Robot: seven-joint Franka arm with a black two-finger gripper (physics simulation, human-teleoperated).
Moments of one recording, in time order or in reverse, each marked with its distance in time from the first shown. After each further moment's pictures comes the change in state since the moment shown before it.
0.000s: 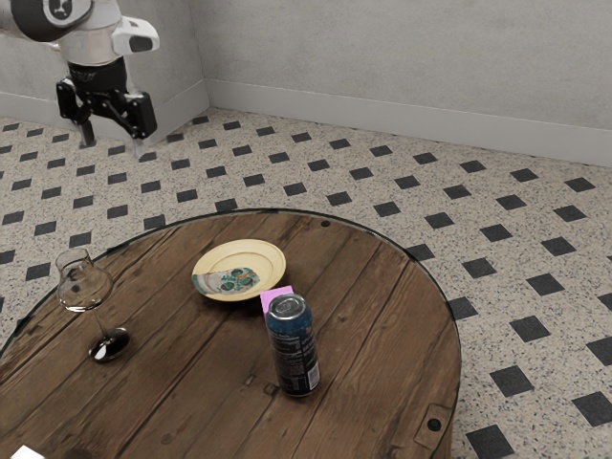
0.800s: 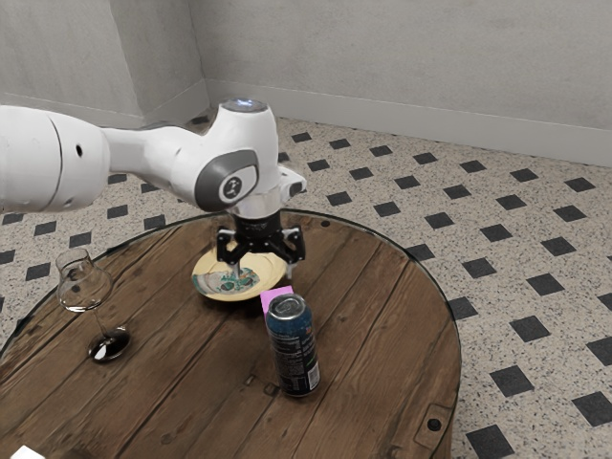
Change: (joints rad) arm -0.230 0.336 0.000 -0.251 -0.140 0.559 -0.575
